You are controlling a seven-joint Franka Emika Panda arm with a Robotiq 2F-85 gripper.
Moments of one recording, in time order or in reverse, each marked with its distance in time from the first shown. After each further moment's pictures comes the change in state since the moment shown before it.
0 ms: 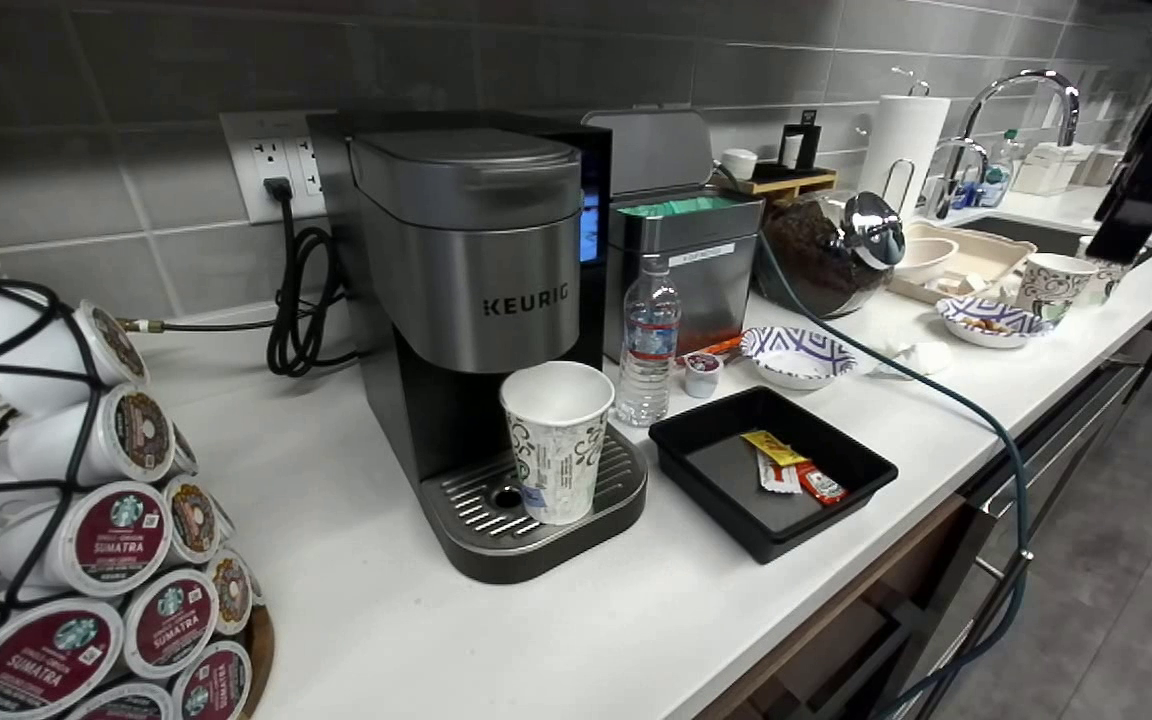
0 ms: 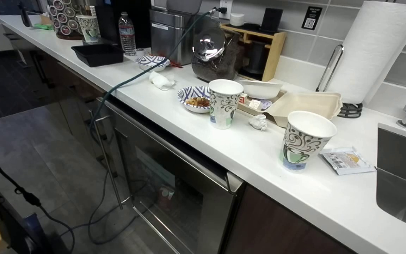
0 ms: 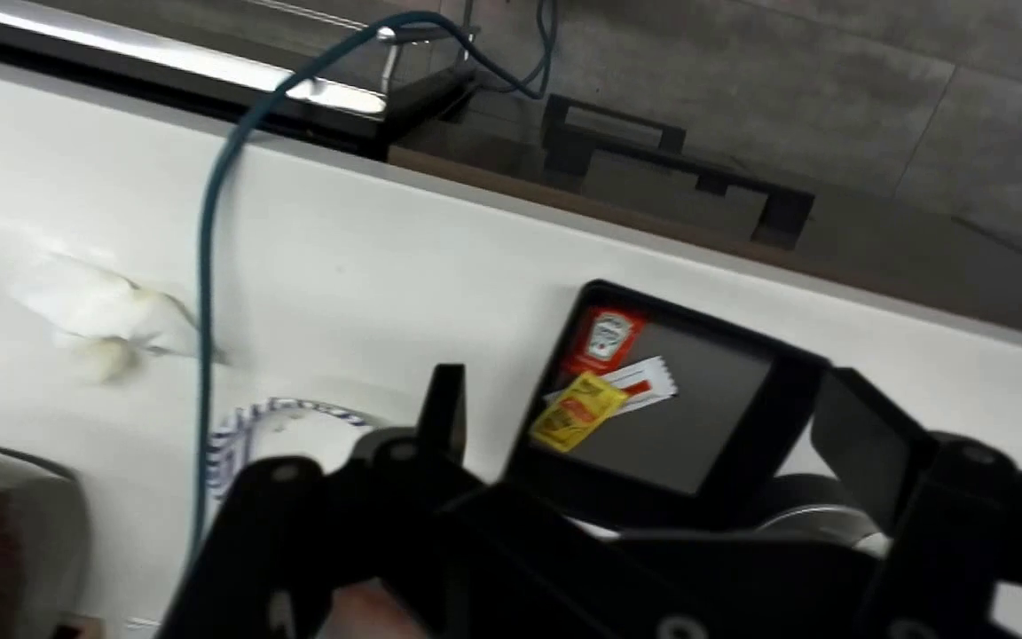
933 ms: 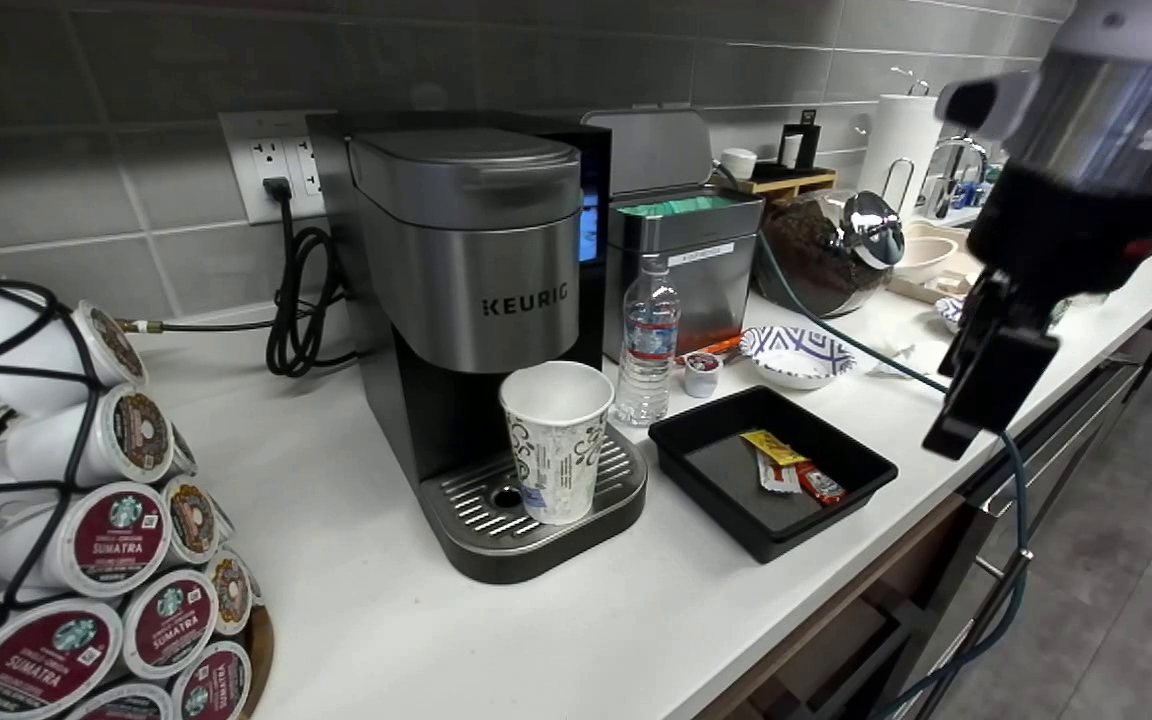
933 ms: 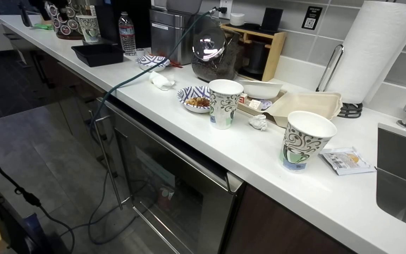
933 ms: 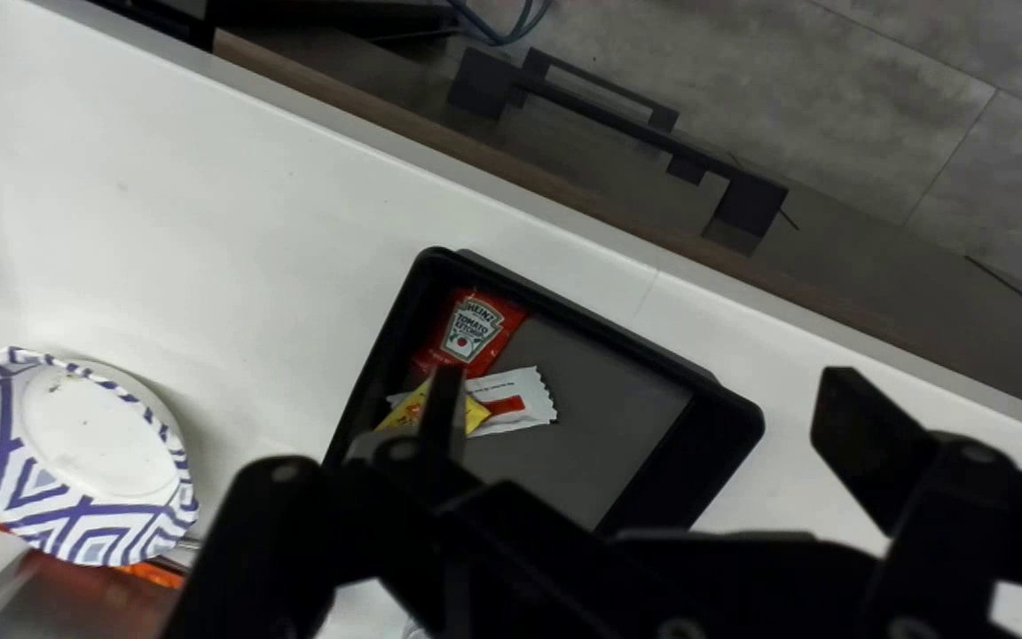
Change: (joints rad) arm 0.063 0.260 0.127 -0.042 -0.135 0.301 0.150
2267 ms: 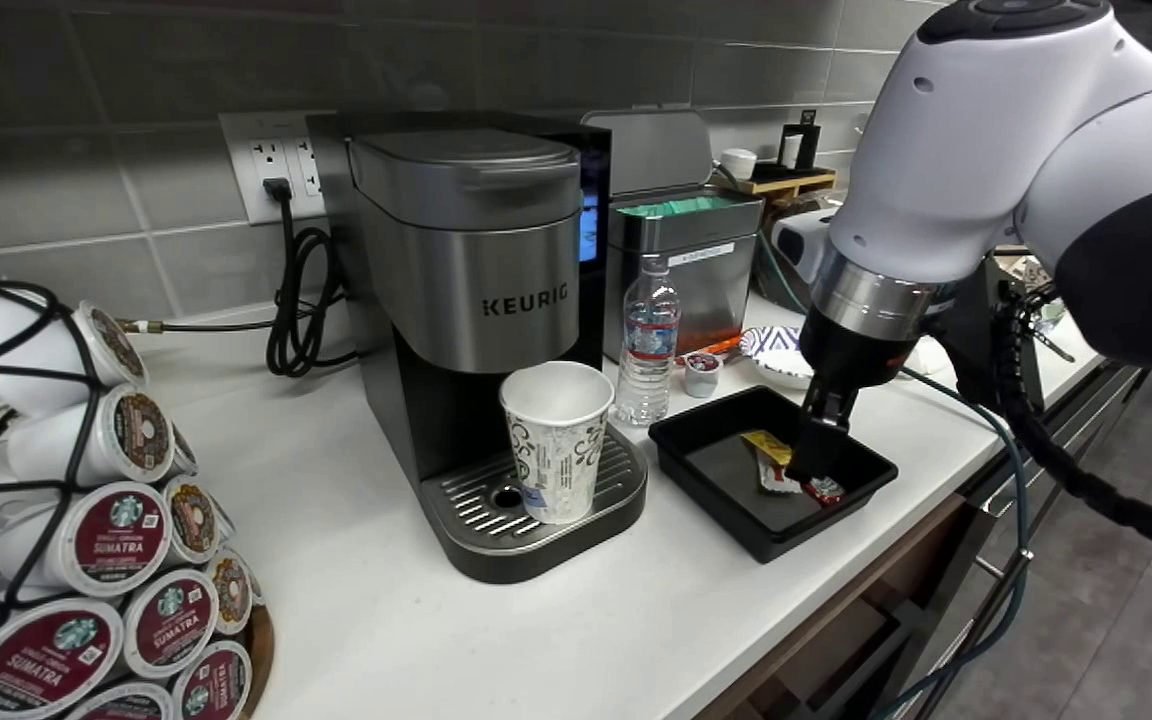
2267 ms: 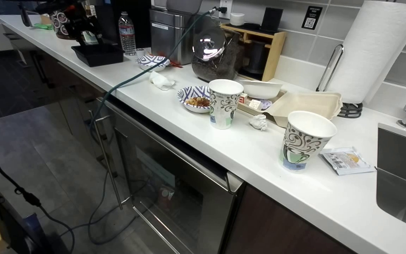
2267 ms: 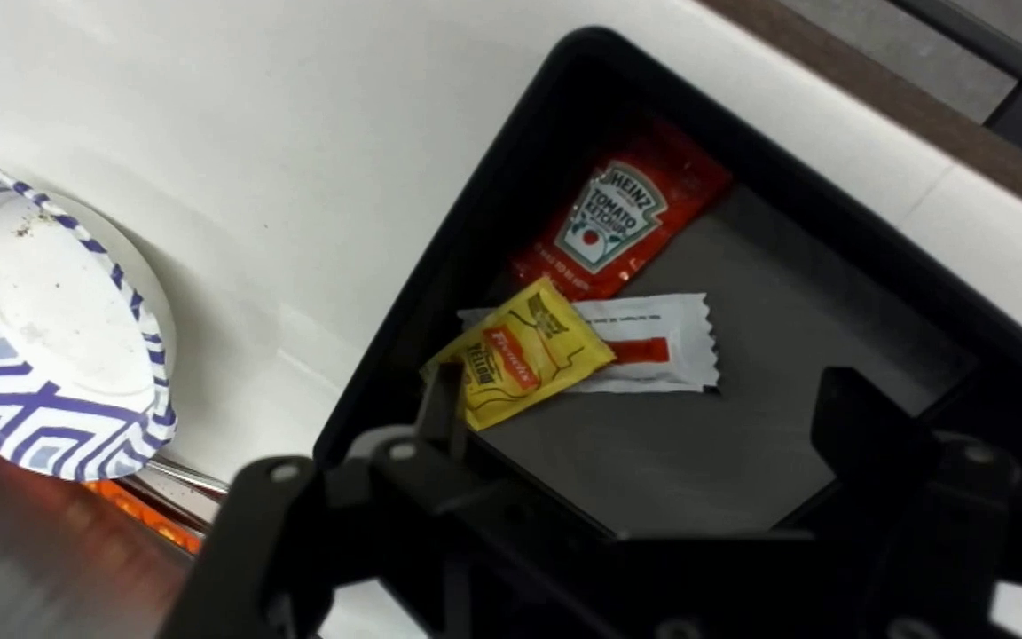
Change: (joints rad) arm 0.057 0.368 -0.115 0.188 -0.379 0.145 0.107
